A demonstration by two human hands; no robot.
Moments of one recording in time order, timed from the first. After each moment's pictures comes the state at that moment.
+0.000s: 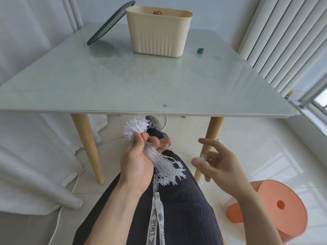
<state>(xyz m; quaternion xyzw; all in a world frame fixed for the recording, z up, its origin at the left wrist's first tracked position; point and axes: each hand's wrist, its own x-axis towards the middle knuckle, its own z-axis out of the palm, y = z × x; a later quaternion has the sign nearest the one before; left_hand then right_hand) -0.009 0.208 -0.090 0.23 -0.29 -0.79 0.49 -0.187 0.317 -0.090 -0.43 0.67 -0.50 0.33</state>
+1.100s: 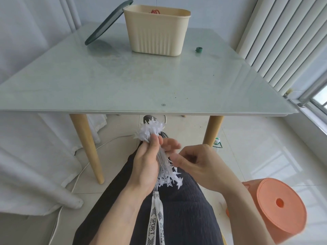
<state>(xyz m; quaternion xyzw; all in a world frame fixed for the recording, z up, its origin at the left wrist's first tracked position) -0.020 0.221 -0.096 0.27 -0.44 -0.74 0.43 -0.155 0.299 -0.062 -0.55 0.70 -0.34 0.30</state>
